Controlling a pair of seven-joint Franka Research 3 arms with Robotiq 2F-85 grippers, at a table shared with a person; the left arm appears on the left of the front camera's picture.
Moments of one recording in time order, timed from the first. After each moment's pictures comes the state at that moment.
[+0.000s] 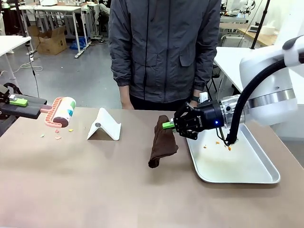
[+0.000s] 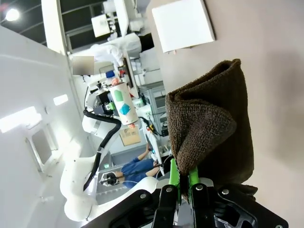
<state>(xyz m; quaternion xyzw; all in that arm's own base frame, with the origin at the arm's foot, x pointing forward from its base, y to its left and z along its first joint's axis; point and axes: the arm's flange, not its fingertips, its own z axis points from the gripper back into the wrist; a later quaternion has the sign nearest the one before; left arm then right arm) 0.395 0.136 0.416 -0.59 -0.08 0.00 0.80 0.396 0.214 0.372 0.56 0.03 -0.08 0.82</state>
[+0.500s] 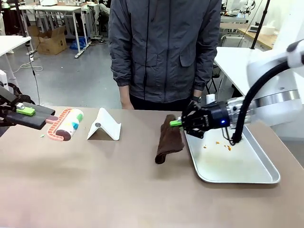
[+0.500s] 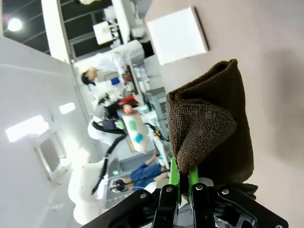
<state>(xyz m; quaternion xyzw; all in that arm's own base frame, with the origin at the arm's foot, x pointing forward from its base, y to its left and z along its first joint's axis) 0.393 0.107 0.405 -0.60 -0.01 -0.05 0.80 0.414 0.178 0.364 0.58 0.03 -0.11 0.81</state>
